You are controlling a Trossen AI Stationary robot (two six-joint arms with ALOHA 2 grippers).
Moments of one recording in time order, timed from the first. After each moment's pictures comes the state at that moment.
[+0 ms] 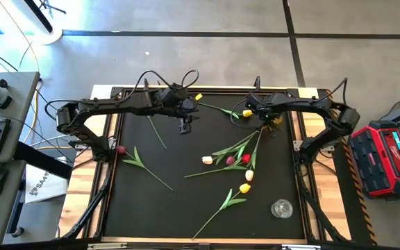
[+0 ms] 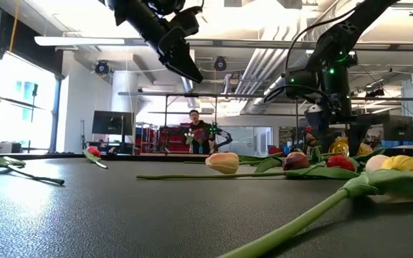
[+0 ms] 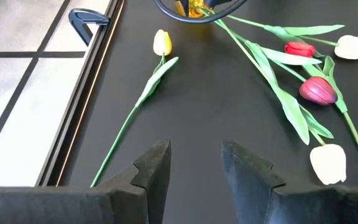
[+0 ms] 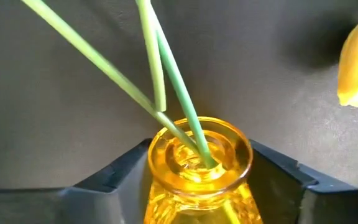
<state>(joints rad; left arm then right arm) 0.31 1.55 1.21 -0.38 0.01 0.26 -0.64 1.53 0.85 -0.87 0.19 -1.08</state>
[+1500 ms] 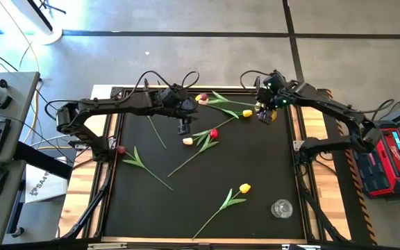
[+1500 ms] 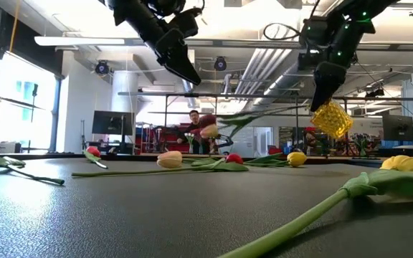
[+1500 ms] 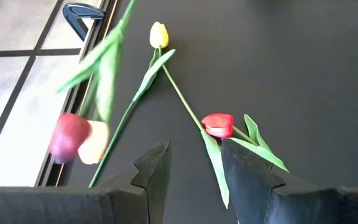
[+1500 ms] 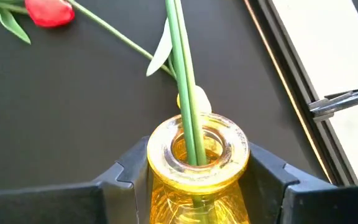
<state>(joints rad) 0.31 1.55 1.21 -0.41 0.01 0.29 -0.76 1.21 0.97 -0.84 -0.07 -0.37</state>
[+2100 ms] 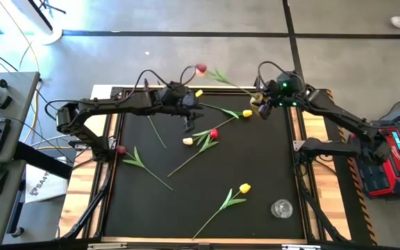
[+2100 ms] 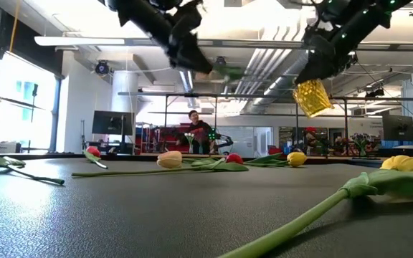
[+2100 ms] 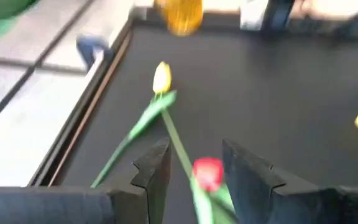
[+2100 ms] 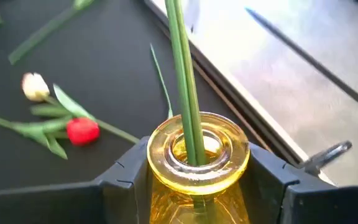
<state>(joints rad) 0.31 1.55 1.21 -0.22 0.06 0.12 -0.76 0.99 0.87 -0.54 -0.15 -0.15</state>
